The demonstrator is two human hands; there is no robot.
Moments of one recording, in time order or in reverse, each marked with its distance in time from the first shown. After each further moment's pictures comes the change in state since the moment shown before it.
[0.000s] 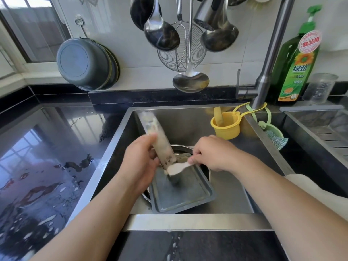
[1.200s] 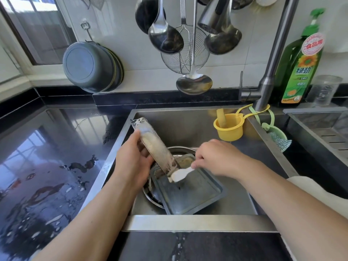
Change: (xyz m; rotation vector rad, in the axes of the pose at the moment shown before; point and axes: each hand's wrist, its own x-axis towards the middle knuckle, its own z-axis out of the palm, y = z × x) left_hand 0.002 0.014 -0.008 -0.188 0.117 0.016; right_hand -0.001 -0.001 0.007 -0.097 0.011 -0.050
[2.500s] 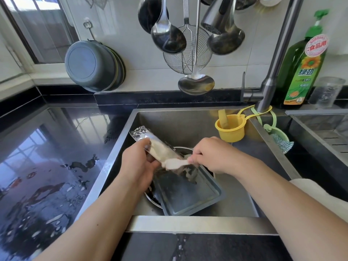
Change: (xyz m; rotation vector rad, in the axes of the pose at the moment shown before) left_hand -0.008 -0.004 0.004 0.037 0.036 -0.083; right_hand 0.003 -0.007 -0.008 0.163 0.015 0.009
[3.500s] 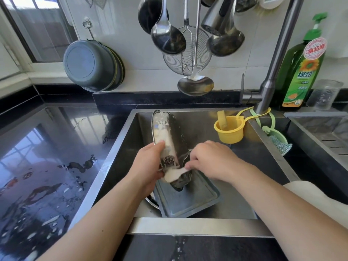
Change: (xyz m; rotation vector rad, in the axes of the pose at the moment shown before) left_hand -0.002 -0.012 0.010 0.390 -0.151 0.006; right_hand -0.005 -0.012 0.004 -0.154 0.018 0.015
